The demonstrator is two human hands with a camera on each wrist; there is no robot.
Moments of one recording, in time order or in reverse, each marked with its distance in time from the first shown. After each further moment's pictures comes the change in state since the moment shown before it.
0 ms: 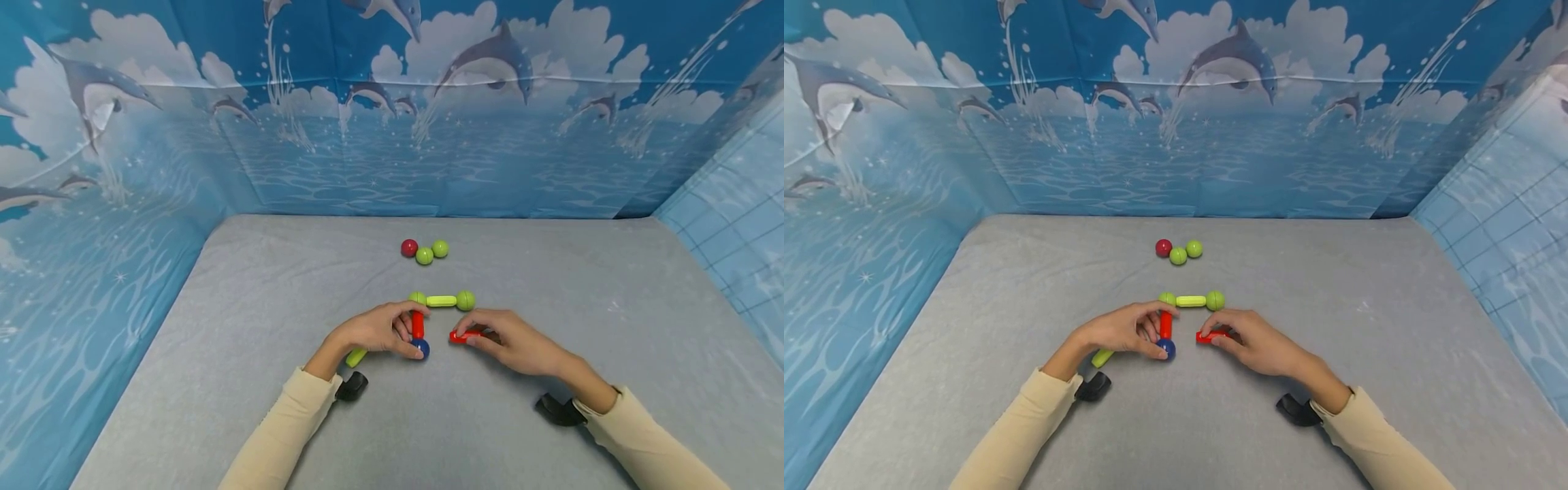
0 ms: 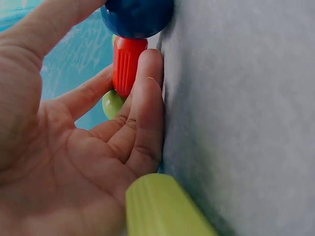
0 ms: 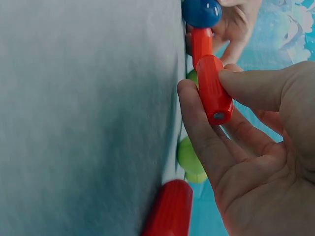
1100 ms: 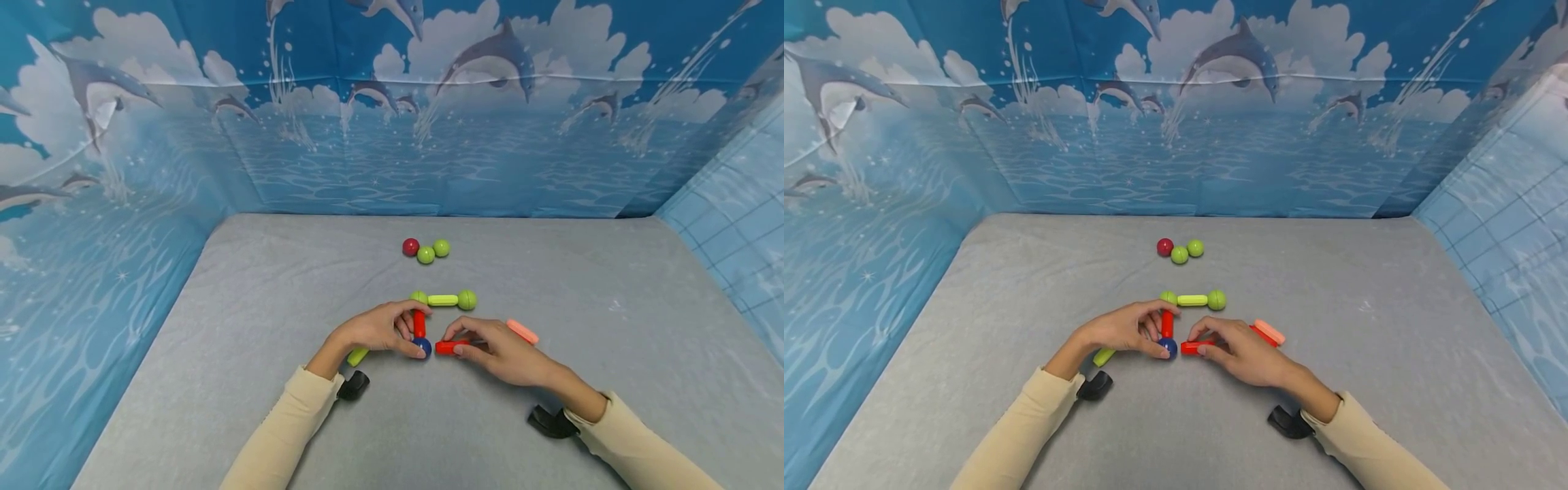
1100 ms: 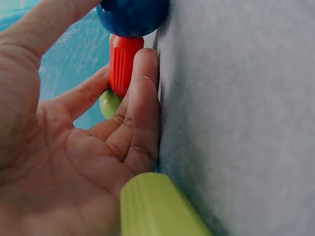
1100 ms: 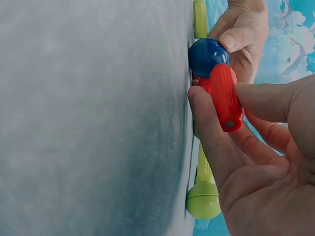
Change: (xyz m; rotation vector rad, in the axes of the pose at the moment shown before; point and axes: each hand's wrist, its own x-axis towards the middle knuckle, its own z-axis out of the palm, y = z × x) left_hand 0.000 -0.001 0.001 0.000 0.005 0.014; right_hand 0.004 -0.014 0.022 0.126 -0.009 0.053
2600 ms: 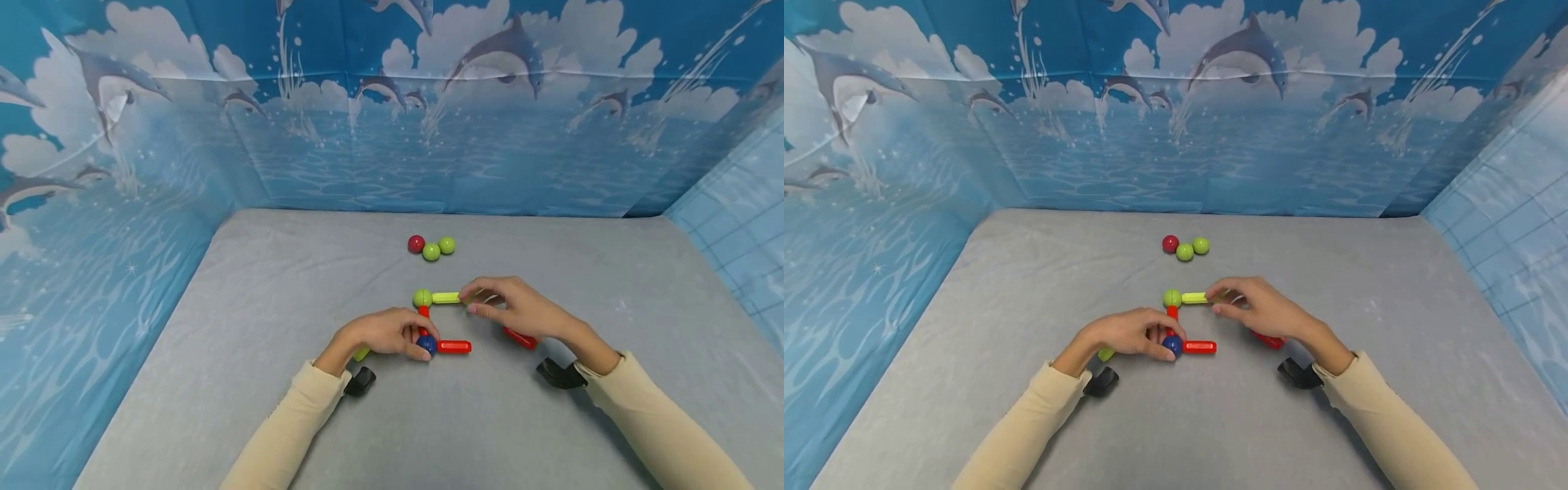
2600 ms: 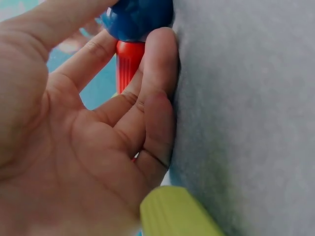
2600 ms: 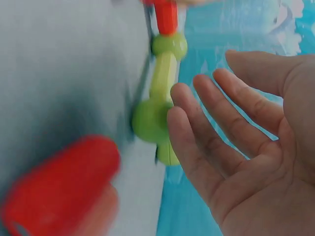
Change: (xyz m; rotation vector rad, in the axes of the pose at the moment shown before) left_hand -0.002 0.007 0.008 0.161 -0.131 0.020; right_hand 0.025 0.008 -0.052 -0.156 0.009 0.011
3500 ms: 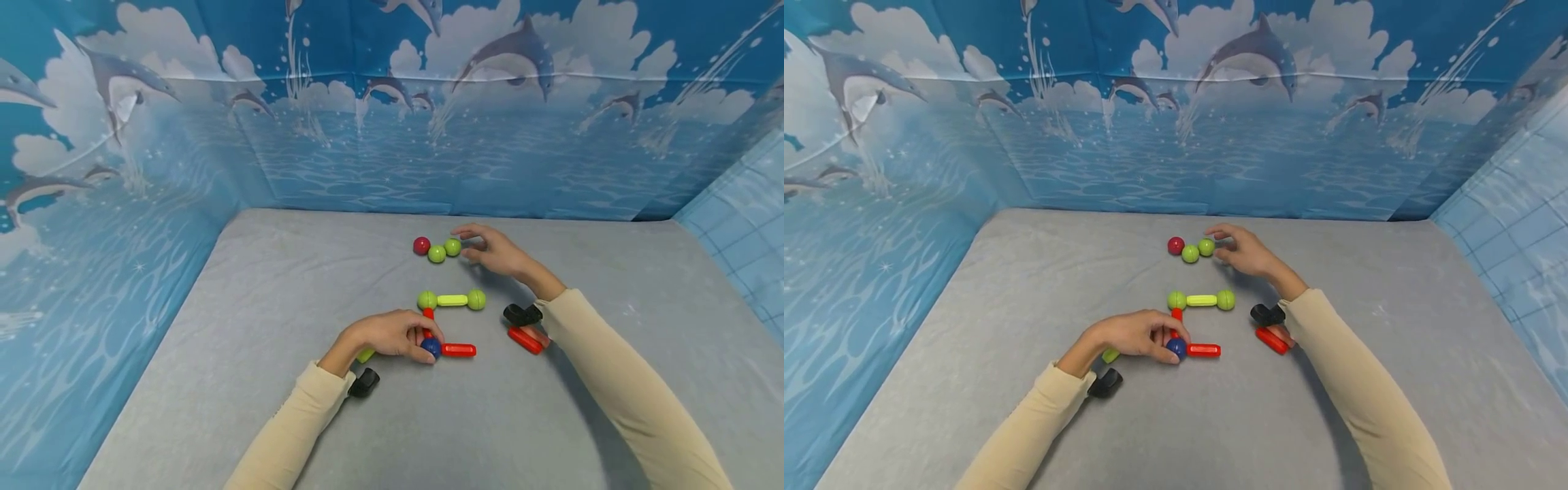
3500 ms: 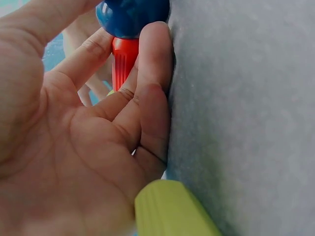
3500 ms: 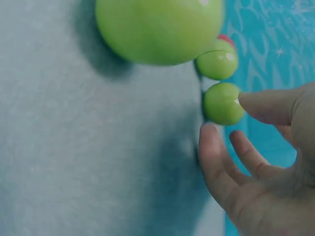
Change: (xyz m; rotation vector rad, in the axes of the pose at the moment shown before) left_hand 0.000 0.000 -0.003 -0.051 -0.018 -0.007; right_hand 0.095 0.051 -0.031 0.144 0.057 0.254
